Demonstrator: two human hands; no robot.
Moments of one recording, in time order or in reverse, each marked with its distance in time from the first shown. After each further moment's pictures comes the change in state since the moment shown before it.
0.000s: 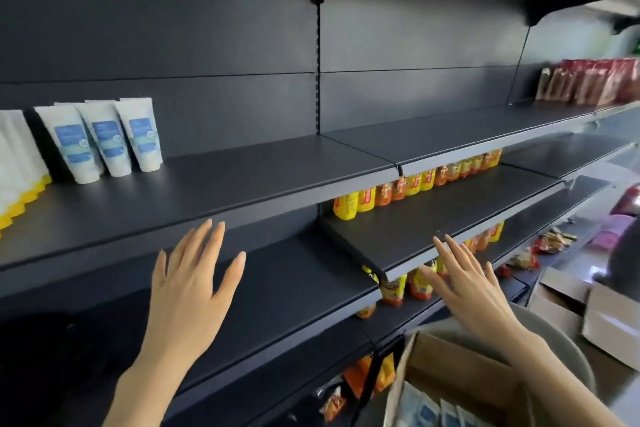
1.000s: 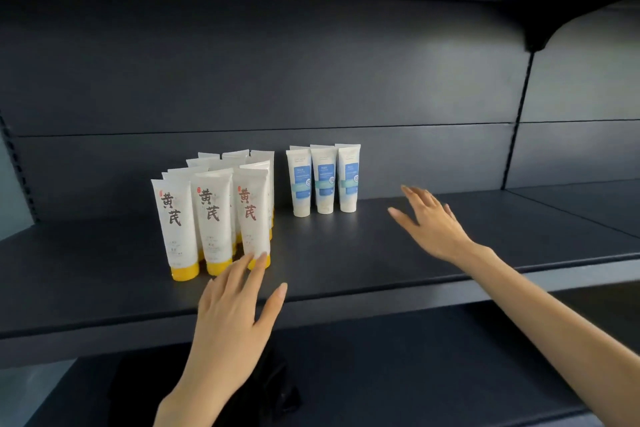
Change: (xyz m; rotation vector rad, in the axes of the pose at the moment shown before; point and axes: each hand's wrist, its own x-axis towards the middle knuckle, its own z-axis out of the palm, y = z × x) left_hand 0.006 -0.235 -0.112 0.099 0.140 -0.185; right_hand 0.155 -0.399 0.011 0.221 0.071 -0.536
